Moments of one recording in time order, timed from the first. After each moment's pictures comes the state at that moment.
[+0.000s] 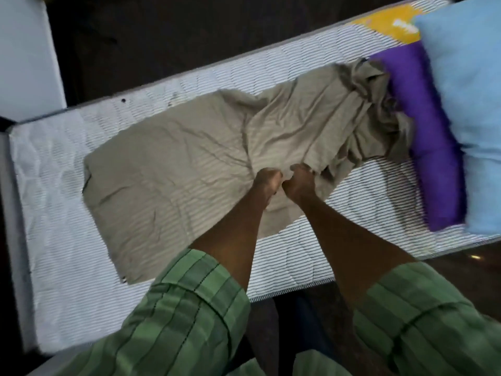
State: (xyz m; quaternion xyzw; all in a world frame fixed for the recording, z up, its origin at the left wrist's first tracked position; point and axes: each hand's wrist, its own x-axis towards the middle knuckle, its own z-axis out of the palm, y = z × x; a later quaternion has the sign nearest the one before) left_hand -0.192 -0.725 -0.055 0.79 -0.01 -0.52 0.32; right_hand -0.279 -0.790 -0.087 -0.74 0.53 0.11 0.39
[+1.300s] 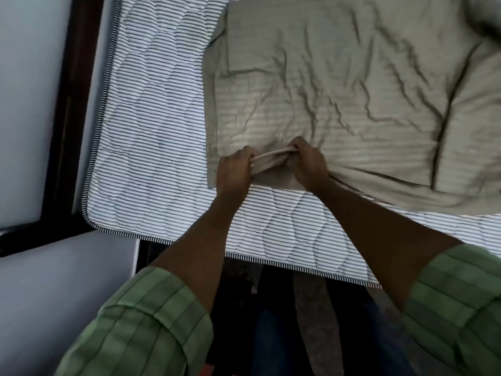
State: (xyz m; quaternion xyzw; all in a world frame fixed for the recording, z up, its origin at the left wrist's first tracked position) left_hand -0.050 -0.194 -0.219 0.95 -0.17 -0.13 0.21; right_hand -0.103 -0.398 -0.232 -0.89 0.20 0.09 0.39
